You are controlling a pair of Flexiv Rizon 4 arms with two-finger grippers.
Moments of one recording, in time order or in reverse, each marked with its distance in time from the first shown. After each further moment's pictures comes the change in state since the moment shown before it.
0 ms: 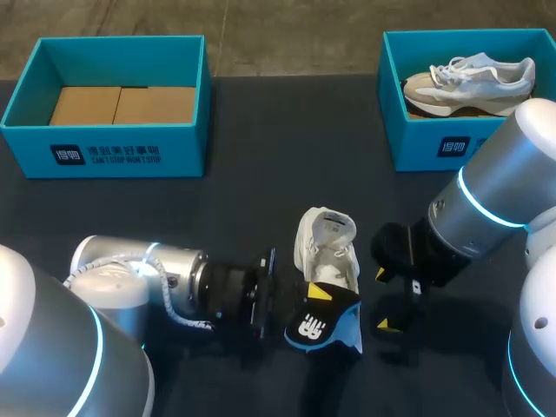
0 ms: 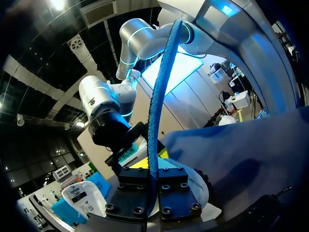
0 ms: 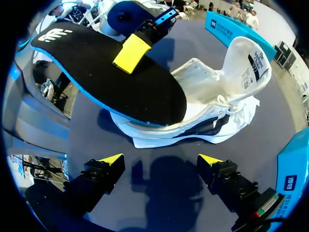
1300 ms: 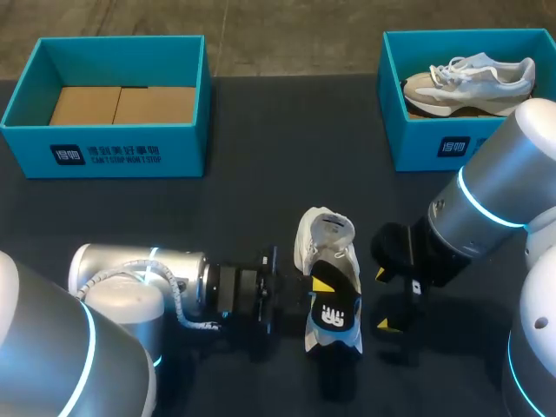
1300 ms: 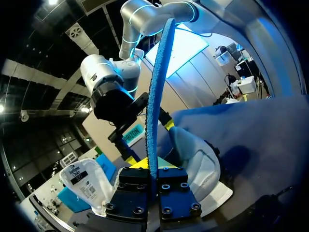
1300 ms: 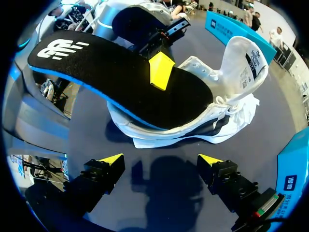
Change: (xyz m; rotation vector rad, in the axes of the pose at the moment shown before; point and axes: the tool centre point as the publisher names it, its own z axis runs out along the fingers) left arm -0.007 0.039 0.000 -0.174 -0.051 0.012; right arm 0.000 0.000 0.000 0.000 0.000 0.000
